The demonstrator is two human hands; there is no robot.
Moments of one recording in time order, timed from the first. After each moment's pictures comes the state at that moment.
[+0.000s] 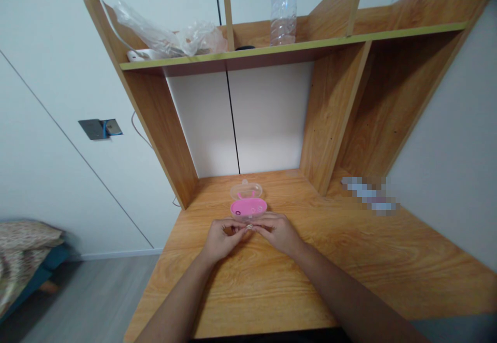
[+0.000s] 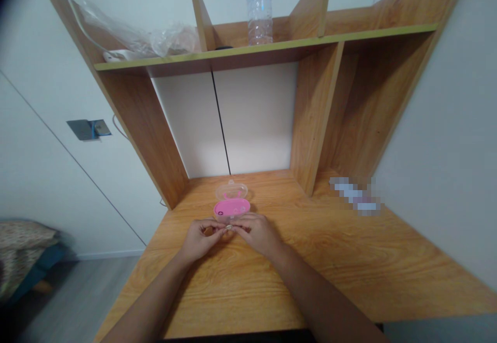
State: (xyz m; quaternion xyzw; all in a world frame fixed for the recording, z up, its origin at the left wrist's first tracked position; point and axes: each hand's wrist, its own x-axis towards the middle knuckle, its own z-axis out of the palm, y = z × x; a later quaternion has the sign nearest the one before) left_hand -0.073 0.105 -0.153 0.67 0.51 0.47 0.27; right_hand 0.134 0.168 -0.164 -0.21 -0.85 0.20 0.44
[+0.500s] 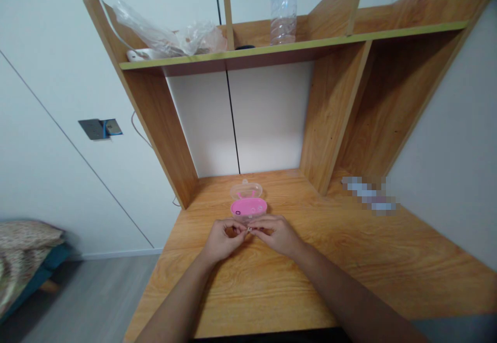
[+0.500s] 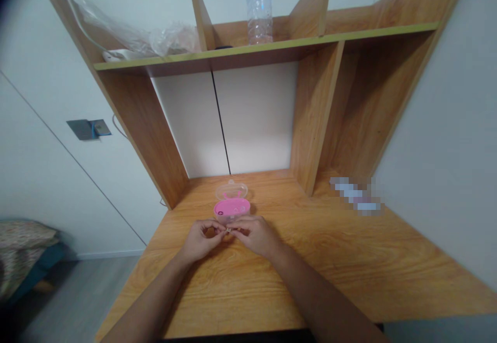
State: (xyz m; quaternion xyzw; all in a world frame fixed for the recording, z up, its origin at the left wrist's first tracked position) left_hand -0.068 0.103 -0.148 0.66 0.50 0.48 0.29; right_hand 0.132 0.162 -0.165 -0.19 -0.84 0.23 0.45
